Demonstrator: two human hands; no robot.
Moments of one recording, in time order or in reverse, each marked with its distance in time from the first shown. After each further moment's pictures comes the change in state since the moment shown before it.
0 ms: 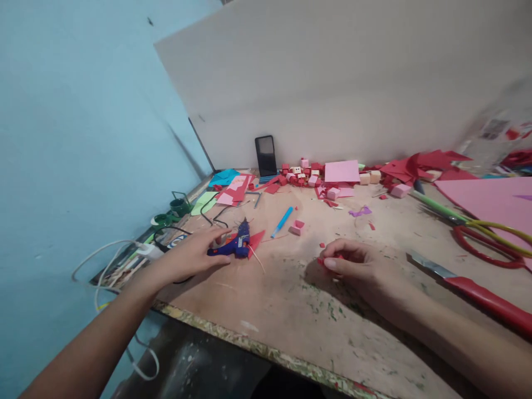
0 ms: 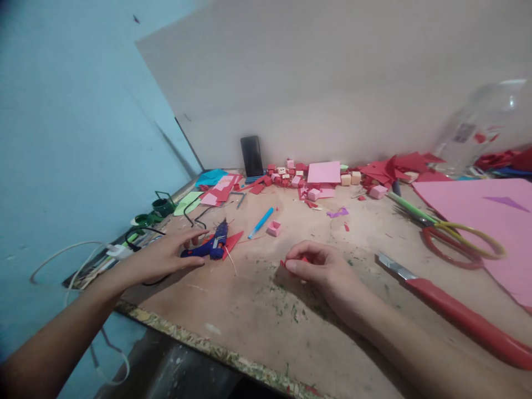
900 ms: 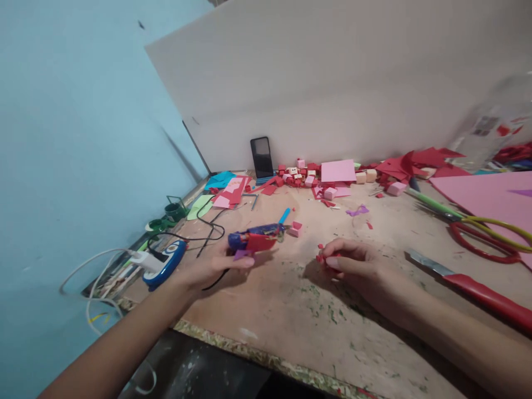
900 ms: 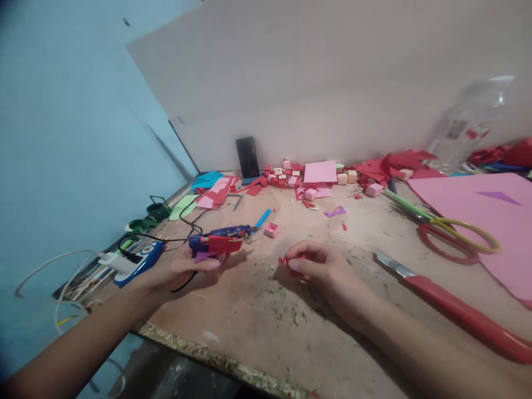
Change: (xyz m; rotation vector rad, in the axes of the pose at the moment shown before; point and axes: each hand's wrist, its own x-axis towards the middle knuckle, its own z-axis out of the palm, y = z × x) left_hand 0.012 0.058 0.027 -1.332 -0.161 0.065; right_hand -0.002 -0.008 0.003 0.101 0.004 0.024
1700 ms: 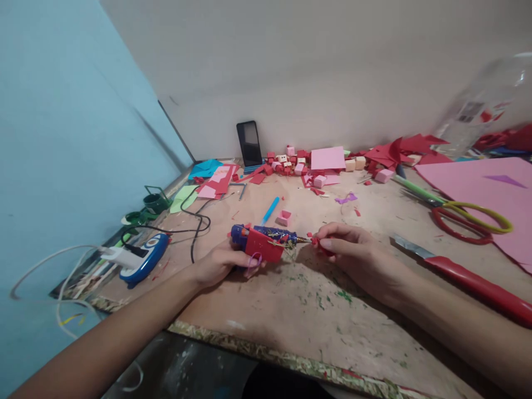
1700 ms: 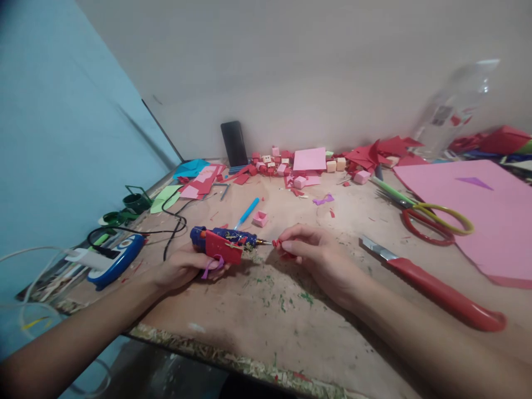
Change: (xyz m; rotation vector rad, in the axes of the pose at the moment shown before) left_hand 0.018 -0.026 0.017 -0.004 -0.094 -0.117; right_hand 0.002 -0.007 -0.008 0.003 0.033 -0.028
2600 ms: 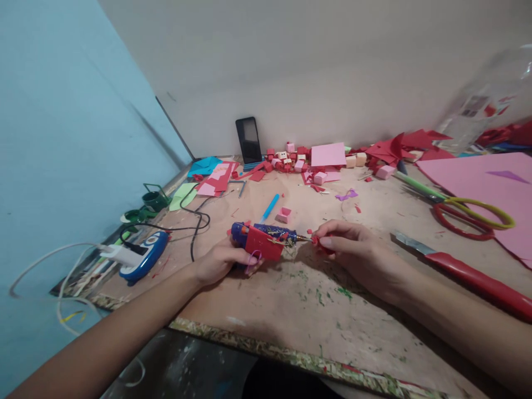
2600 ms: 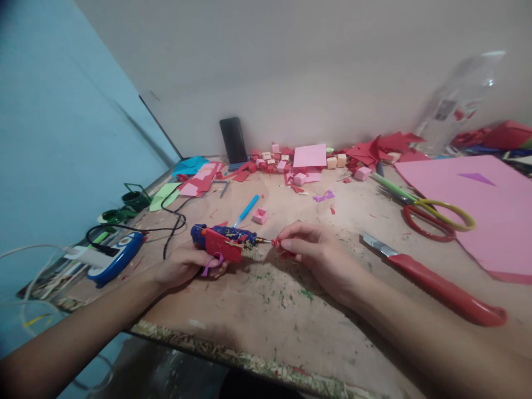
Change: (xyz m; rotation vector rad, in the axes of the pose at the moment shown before) left_hand 0.003 -0.002 0.001 -0.028 -0.001 0.001; right_hand -0.002 -0.001 0.002 0.010 -0.021 0.013
